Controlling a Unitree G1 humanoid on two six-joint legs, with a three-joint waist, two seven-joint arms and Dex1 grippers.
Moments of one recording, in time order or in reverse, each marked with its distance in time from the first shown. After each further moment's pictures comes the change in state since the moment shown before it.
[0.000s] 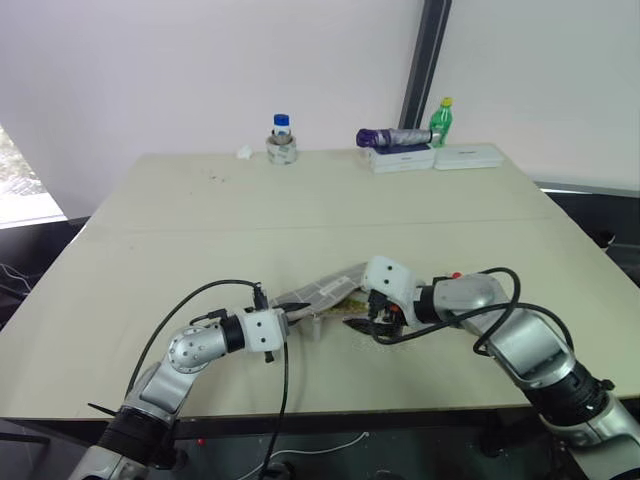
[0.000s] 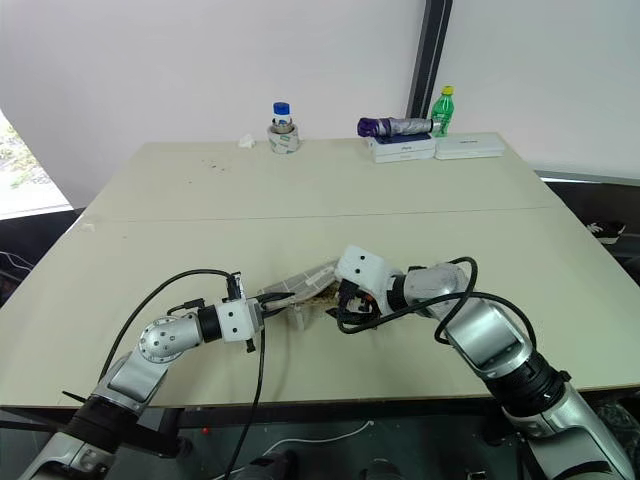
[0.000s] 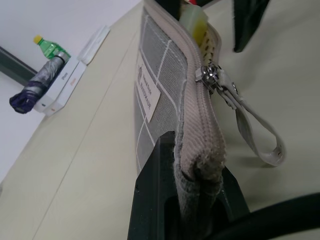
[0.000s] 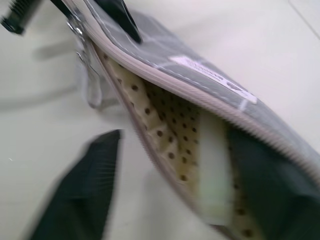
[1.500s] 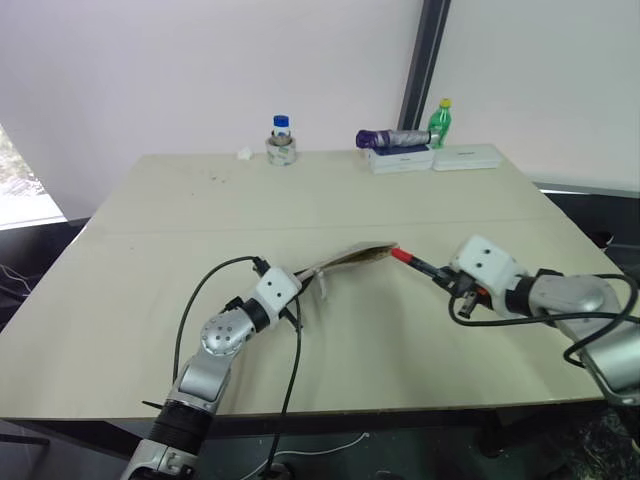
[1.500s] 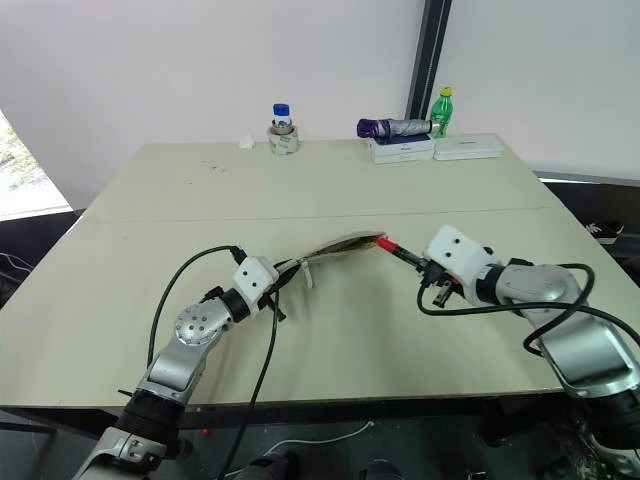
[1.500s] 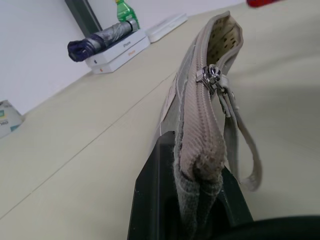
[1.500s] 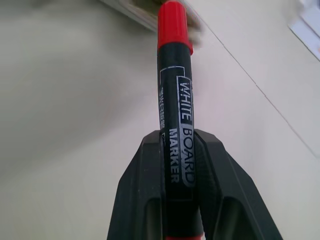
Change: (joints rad) left arm -0.060 -0.250 0.070 0.018 -0.063 0.304 0.180; right arm 0.215 -0.255 -0.272 0.031 -0.040 -0.197 -0.084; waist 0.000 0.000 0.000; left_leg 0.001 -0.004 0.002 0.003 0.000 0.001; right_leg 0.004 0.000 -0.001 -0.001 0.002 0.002
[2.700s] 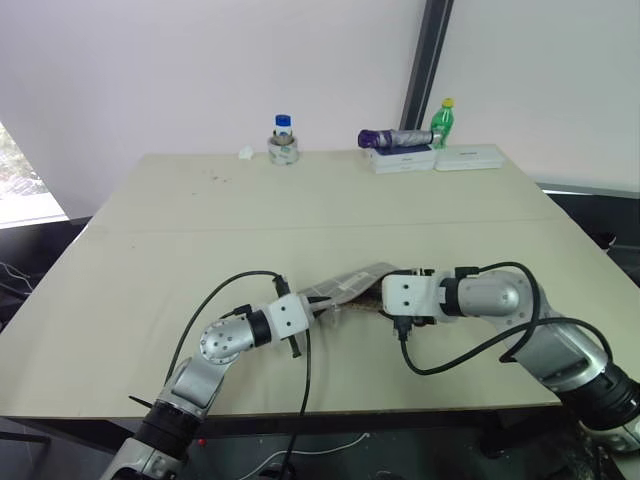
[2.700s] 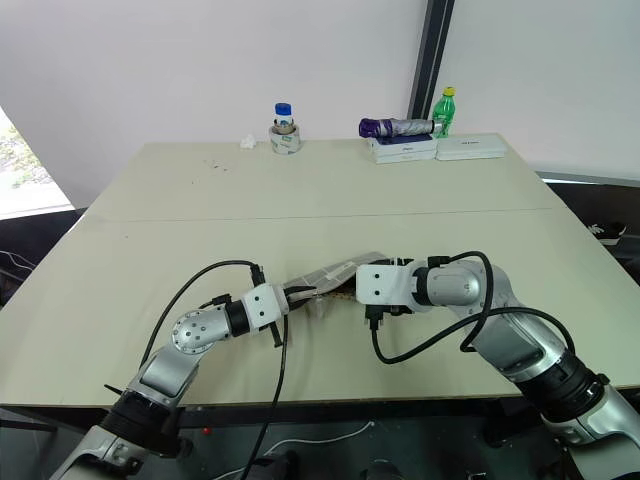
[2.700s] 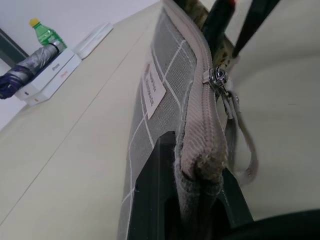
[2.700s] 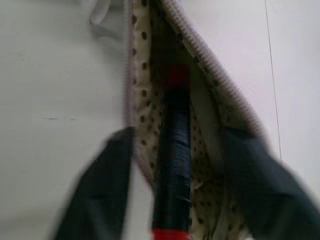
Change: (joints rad) left arm 0.012 0.108 -0.107 -0.037 0.023 -0.097 -0.167; right arm -0.171 0.076 0.299 0.021 -0.345 -0.253 0.200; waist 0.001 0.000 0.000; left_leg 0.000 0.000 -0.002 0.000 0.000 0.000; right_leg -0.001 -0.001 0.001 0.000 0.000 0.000
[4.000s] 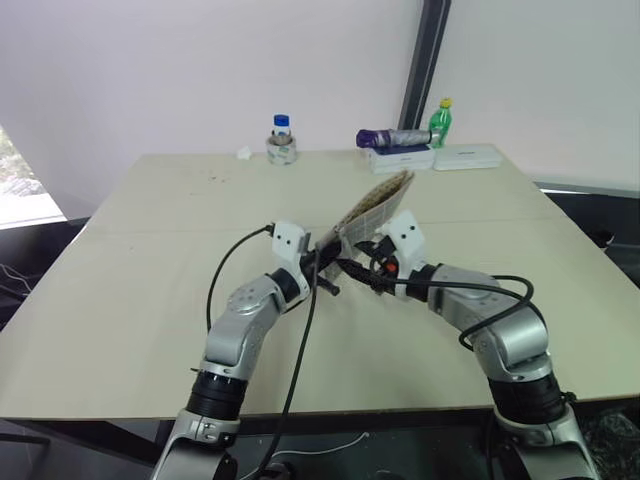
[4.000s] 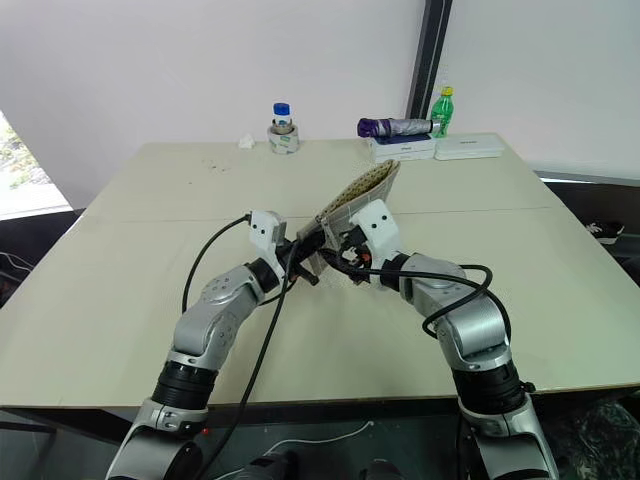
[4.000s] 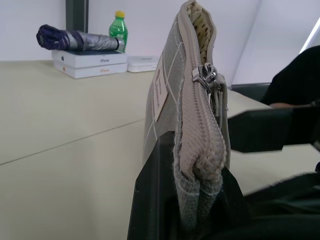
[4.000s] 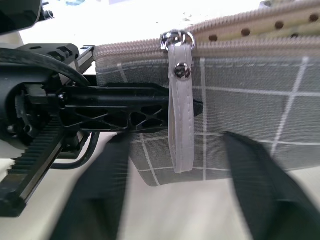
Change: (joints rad) left arm -0.184 -0.312 0.200 -0.065 -0.394 0.601 0.197; right arm -0.022 0.503 -0.277 0.016 0.473 0.465 -0.406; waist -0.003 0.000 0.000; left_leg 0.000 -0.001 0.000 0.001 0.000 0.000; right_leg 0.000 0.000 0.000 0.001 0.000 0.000
